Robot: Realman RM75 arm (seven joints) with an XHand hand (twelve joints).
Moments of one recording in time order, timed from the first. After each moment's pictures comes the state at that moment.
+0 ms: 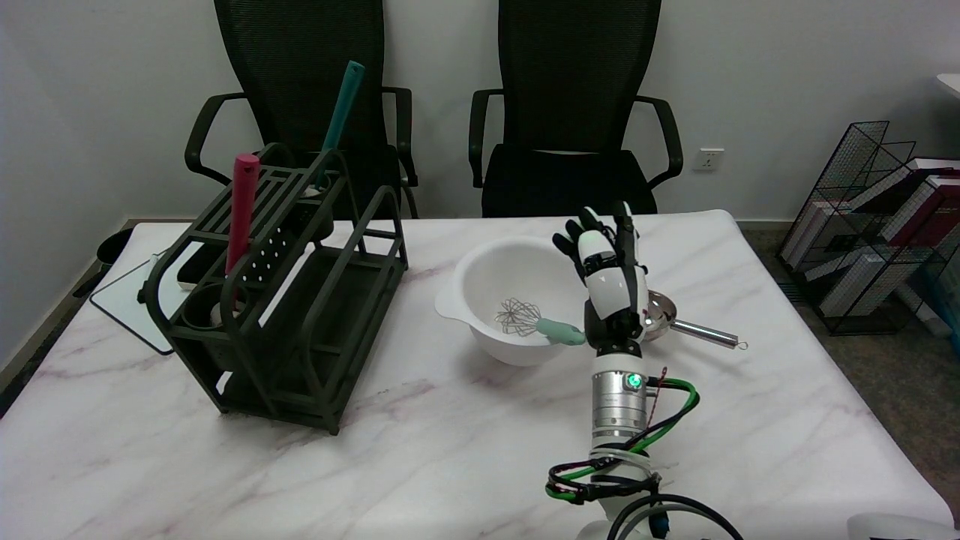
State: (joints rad) arm 0.15 -1.33 0.59 -1.12 -1.64 1.50 0.97
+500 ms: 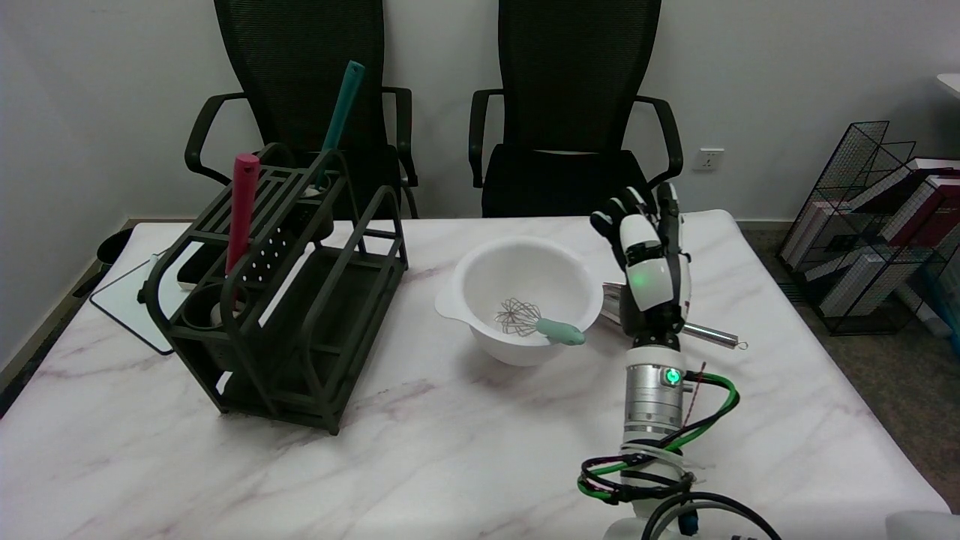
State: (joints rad) arm 0.11 -1.23 0.60 -1.23 -1.65 1.59 0.97
